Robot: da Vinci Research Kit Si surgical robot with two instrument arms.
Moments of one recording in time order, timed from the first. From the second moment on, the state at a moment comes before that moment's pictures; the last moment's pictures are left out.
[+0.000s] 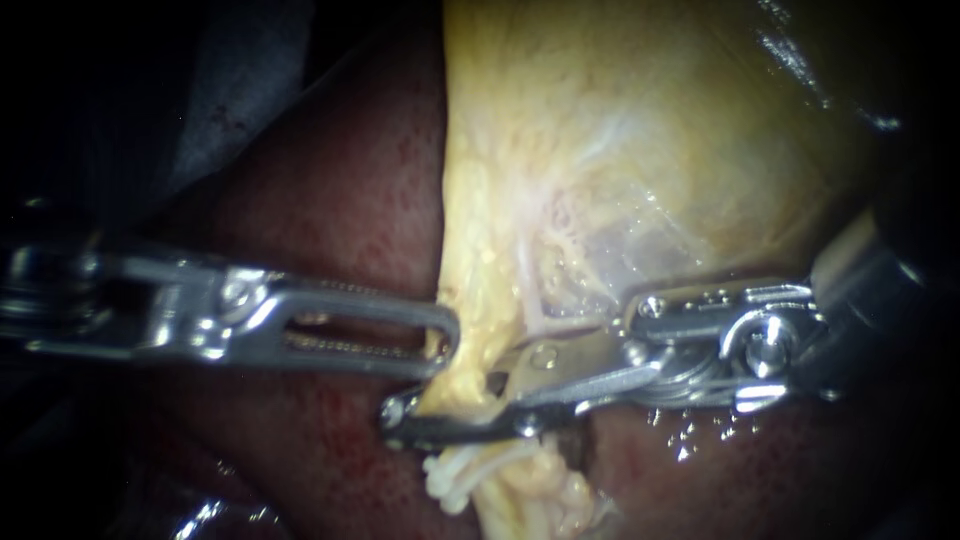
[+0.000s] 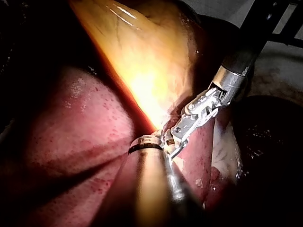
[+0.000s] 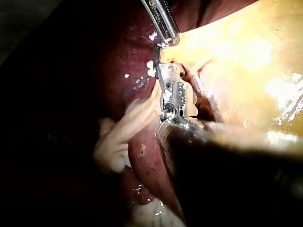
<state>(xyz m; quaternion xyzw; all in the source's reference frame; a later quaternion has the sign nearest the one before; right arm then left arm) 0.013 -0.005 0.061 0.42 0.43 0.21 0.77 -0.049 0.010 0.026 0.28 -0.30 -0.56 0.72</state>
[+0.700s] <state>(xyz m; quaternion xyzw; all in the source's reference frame) 0.014 -0.006 0.061 0.39 0.45 0.19 0.78 -0.049 0.010 0.026 0.28 -0.30 -0.56 0.72</state>
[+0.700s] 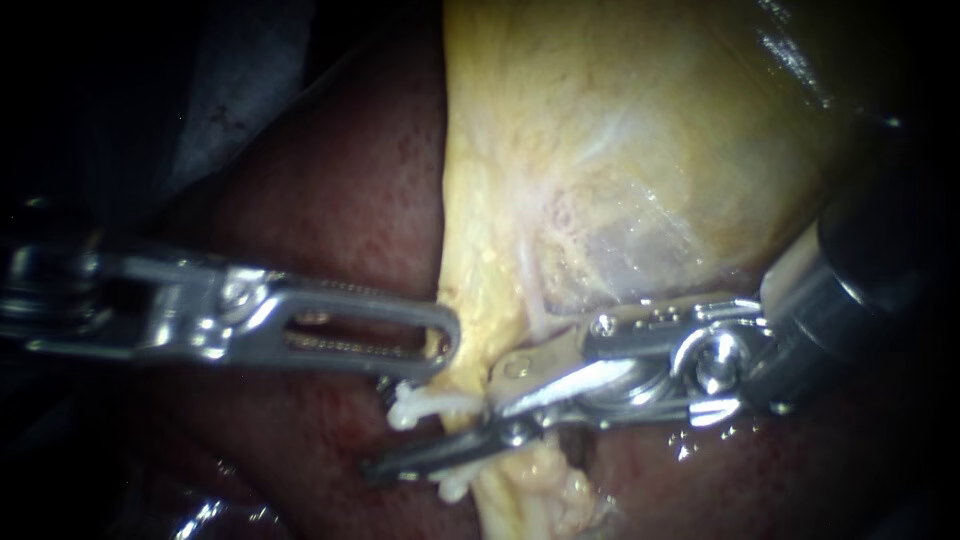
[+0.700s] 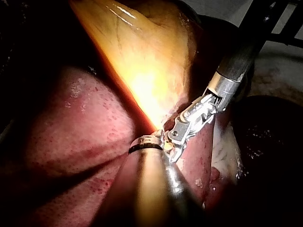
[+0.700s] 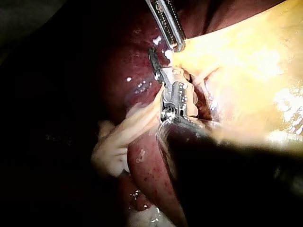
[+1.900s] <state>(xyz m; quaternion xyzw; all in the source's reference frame) -0.006 0.006 0.052 0.33 0.48 0.23 0.78 -0.048 0.010 0.027 0.28 -0.30 -0.56 0.72</state>
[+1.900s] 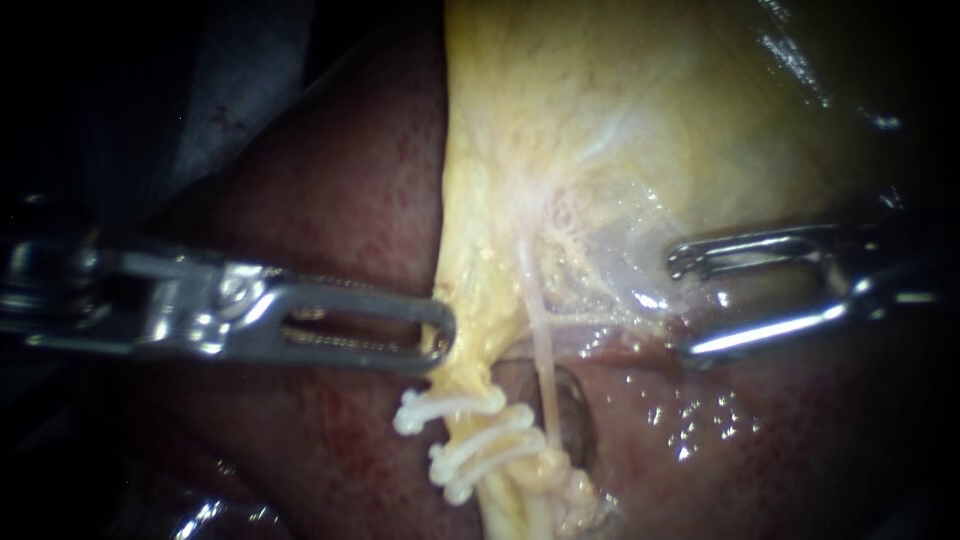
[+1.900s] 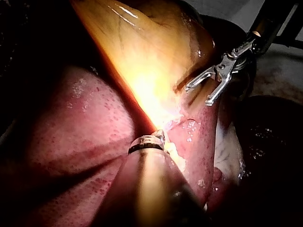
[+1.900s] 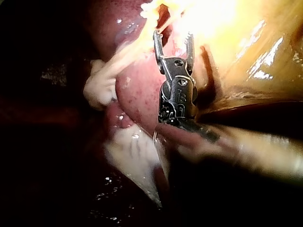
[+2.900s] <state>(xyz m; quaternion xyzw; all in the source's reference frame) -0.007 0.006 0.050 0.32 0.48 0.23 0.78 -0.054 0.010 0.033 0.27 -0.30 -0.56 0.72</state>
